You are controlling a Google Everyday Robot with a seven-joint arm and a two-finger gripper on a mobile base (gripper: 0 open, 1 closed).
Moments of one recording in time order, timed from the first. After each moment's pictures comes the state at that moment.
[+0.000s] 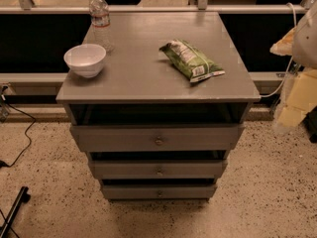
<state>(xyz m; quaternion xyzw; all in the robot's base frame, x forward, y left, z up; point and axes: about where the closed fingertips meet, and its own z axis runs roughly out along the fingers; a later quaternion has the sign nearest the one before) 0.438 -0.216 0.978 -0.60 0.78 -0.04 0.16</state>
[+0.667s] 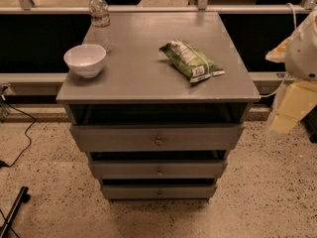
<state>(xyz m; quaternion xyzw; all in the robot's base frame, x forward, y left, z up) 0.440 -0.212 0.962 -0.60 0.78 -0.04 0.17</state>
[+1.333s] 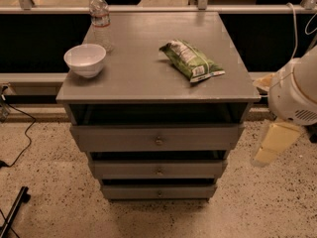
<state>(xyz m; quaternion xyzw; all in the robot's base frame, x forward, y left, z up) 0.429 -0.204 0.902 -0.61 0.77 -0.05 0.19</state>
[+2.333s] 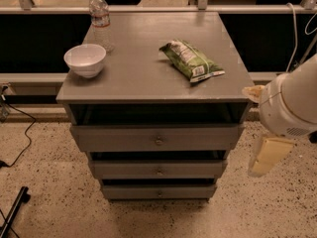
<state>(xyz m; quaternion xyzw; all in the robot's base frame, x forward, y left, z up) 0.422 -0.192 0.882 -0.66 0.72 -0.08 0.19</state>
